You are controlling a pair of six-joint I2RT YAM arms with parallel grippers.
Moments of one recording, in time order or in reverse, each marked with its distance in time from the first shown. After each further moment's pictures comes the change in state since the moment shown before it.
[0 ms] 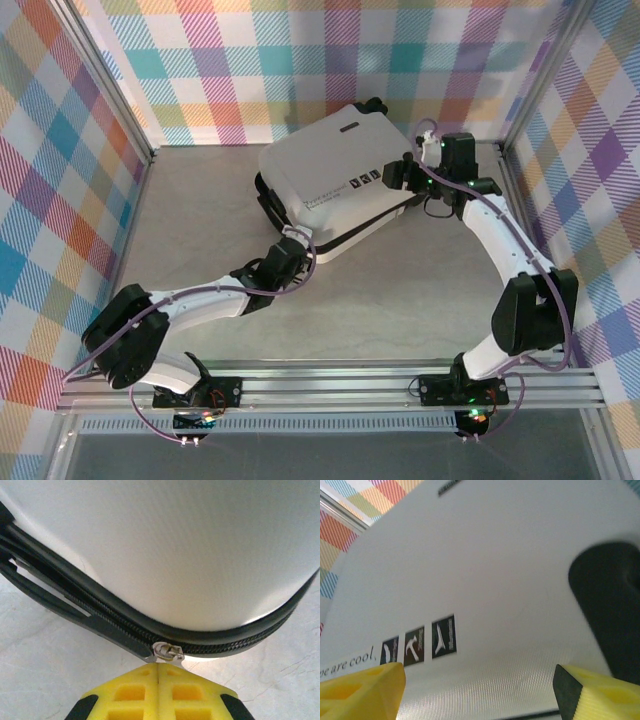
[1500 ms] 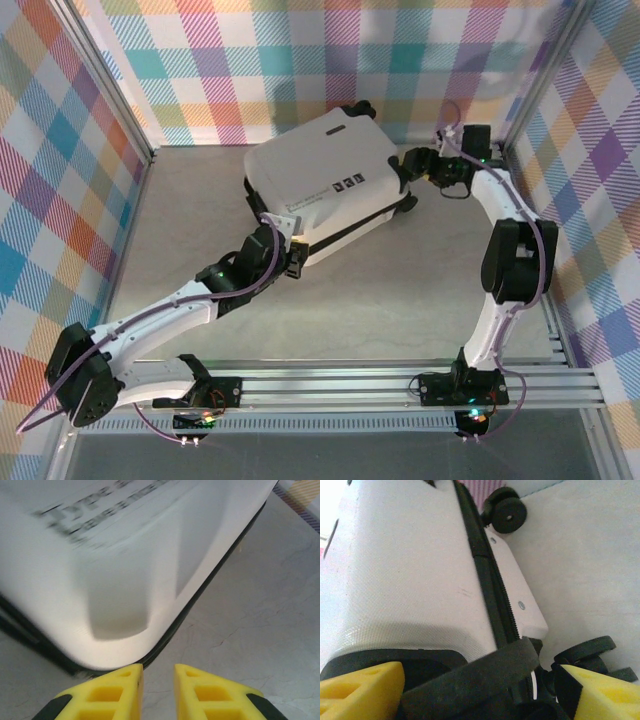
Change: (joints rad) left arm 0.001 -0.264 0.103 -0.252 0.166 -0.183; right arm -0.164 0.347 0.196 0.026 -0.259 0.058
